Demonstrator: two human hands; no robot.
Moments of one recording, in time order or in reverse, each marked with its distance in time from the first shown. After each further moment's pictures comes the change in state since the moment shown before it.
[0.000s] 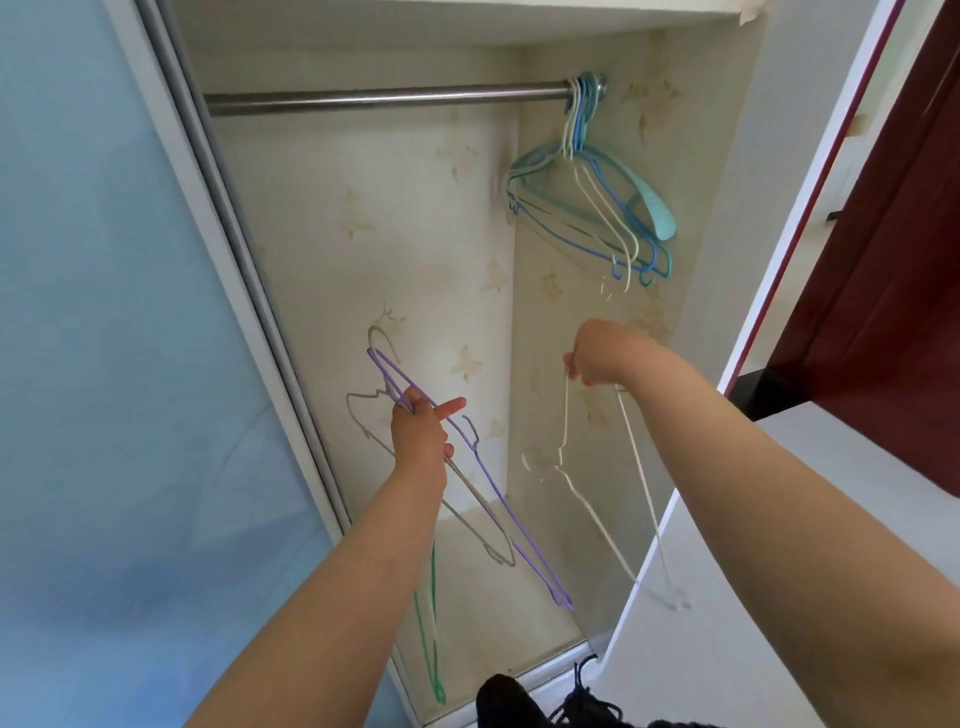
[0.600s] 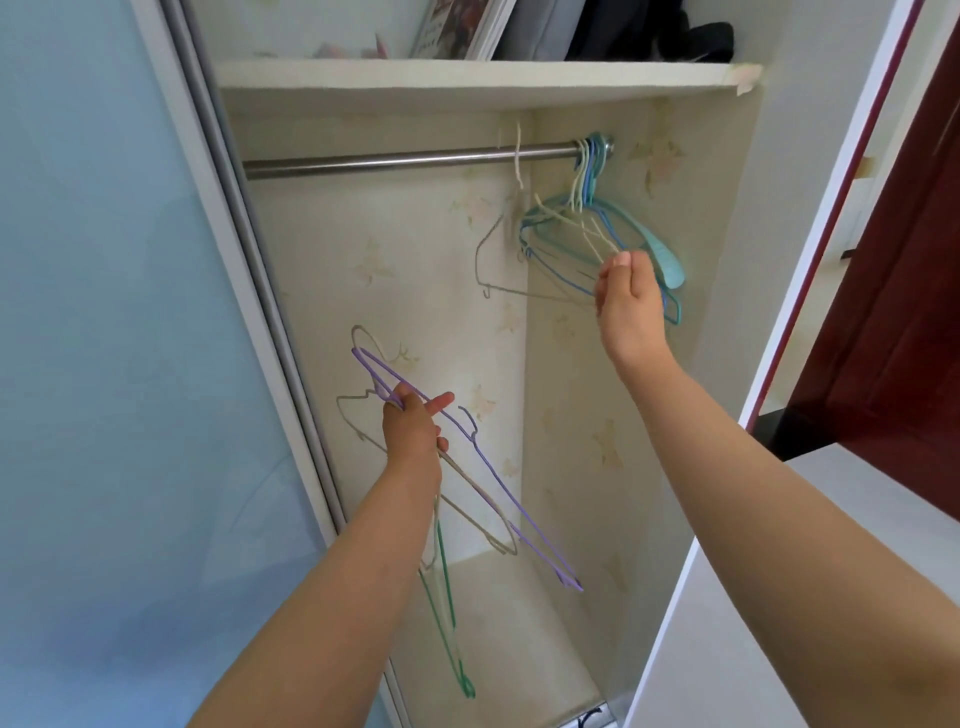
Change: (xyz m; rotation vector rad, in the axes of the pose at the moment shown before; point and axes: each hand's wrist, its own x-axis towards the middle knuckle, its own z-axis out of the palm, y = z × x) left_hand 0.009 0.055 0.007 -0.087 0.052 0.085; right_hand 0.000 -0.023 -0.044 1.250 0.770 -0.333
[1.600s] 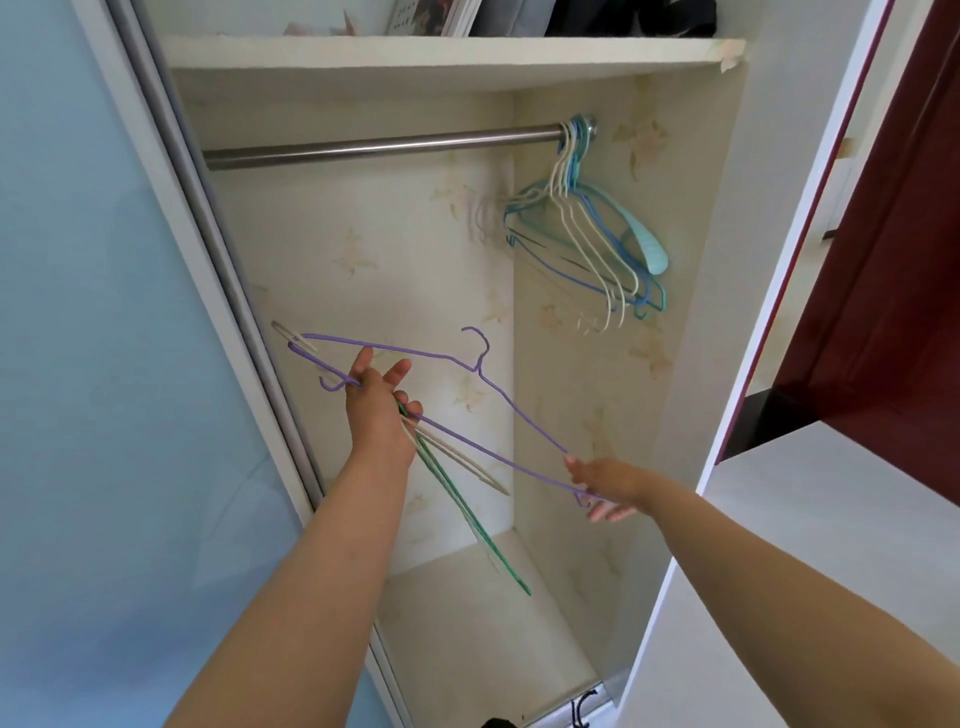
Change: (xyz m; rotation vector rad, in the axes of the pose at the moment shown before) left_hand 0.023 0.017 -0.007 -0.337 -0.056 0.041; right_hand -0.091 0.148 -0.055 -0.642 -0.787 0.838
